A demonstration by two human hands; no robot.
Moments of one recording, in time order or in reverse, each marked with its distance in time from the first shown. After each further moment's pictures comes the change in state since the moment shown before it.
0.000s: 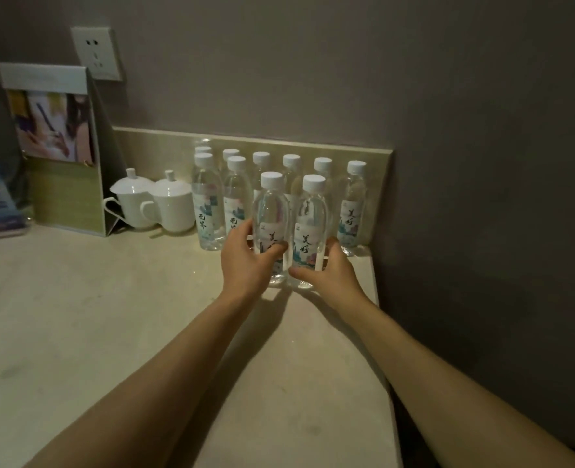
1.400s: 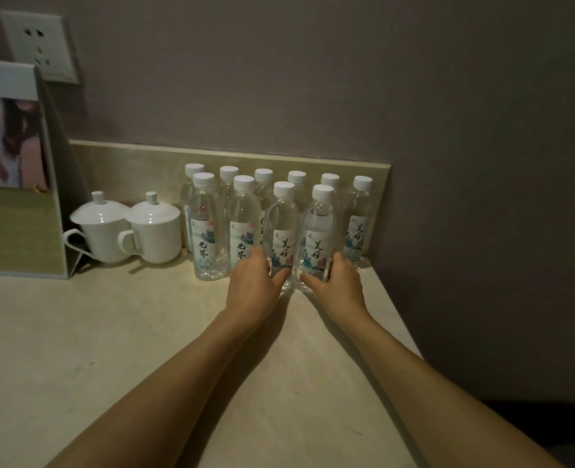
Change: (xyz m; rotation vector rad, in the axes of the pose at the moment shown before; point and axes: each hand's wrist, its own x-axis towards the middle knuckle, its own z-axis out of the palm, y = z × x) left_hand 0.059 -0.043 -0.013 0.372 -0.351 0.189; right_hand 0.015 -0.022 0.047 -0.446 0.342 0.145
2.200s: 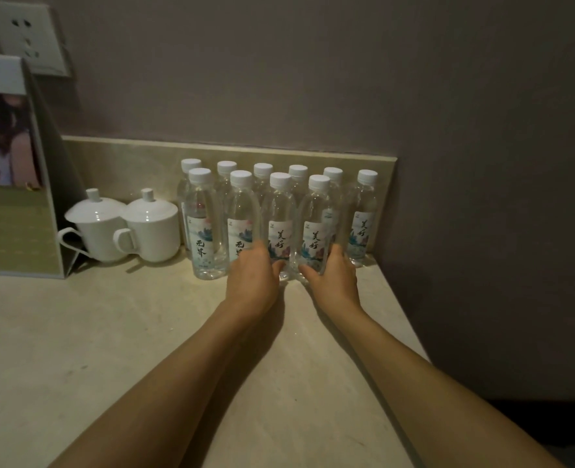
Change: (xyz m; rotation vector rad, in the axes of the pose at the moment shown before) left_hand 0.015 0.004 0.002 0.124 -0.043 -0.030; right_hand 0.013 -0.005 0.015 0.001 0.033 0.018
